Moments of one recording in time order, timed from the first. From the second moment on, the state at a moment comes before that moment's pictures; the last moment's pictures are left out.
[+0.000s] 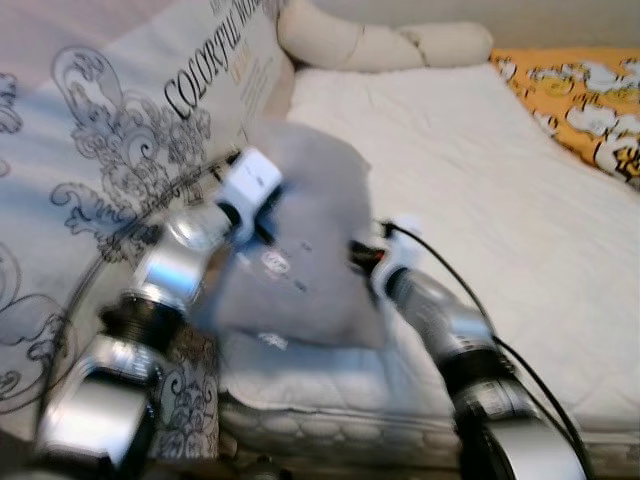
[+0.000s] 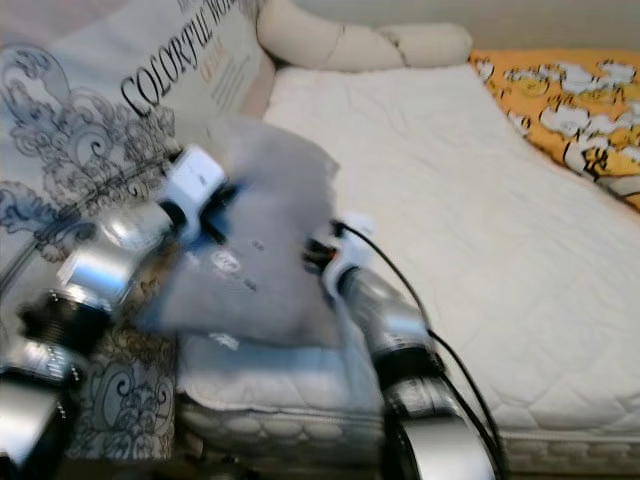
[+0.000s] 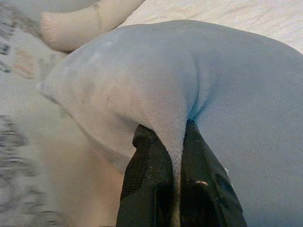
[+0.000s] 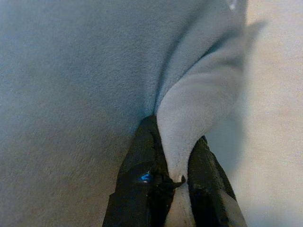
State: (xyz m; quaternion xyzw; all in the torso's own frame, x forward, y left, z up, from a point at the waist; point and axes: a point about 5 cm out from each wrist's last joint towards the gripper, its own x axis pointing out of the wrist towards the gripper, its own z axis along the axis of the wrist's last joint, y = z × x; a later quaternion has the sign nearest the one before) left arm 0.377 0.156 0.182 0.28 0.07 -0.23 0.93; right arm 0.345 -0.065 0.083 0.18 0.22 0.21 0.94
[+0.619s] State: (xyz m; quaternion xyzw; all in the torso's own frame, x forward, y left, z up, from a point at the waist) left arm 0.386 0.186 0.156 0.40 0.10 -0.20 0.89; right arm 0.337 -0.045 0.053 0.16 0.26 0.17 0.94
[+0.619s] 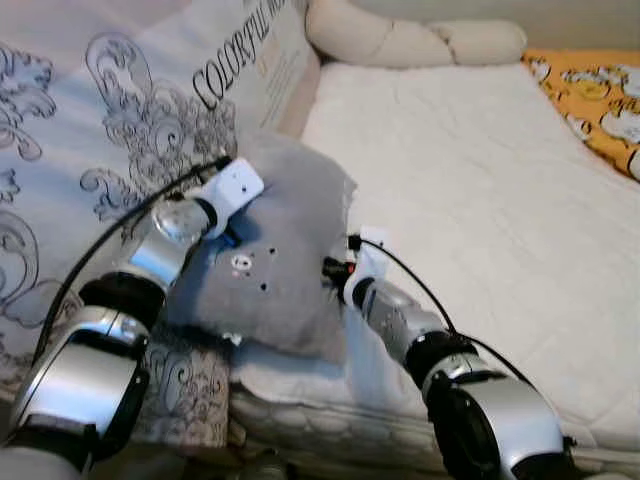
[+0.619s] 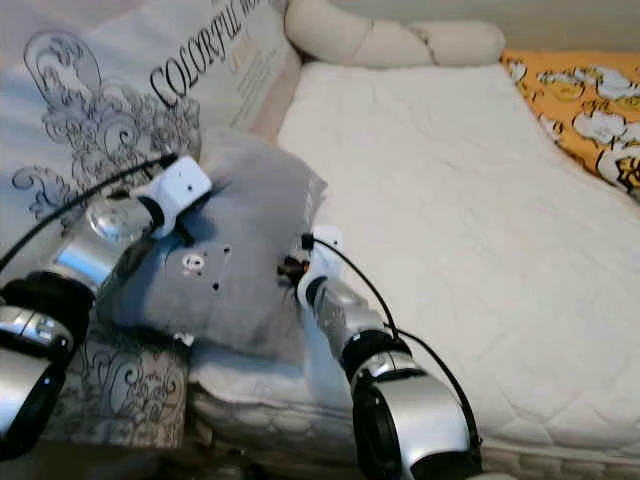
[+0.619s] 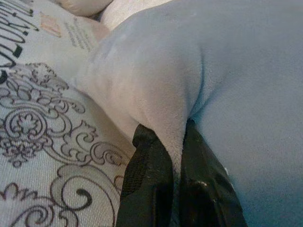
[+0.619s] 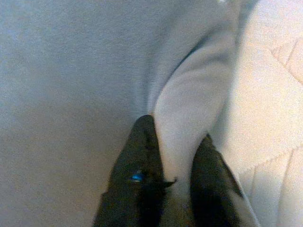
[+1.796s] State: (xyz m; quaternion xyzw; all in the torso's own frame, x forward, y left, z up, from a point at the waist) left arm 0.357 0.135 0.203 0.12 -0.10 -0.28 0.95; right arm 0.297 -0.138 0.110 0.19 -0.01 0.19 0.96
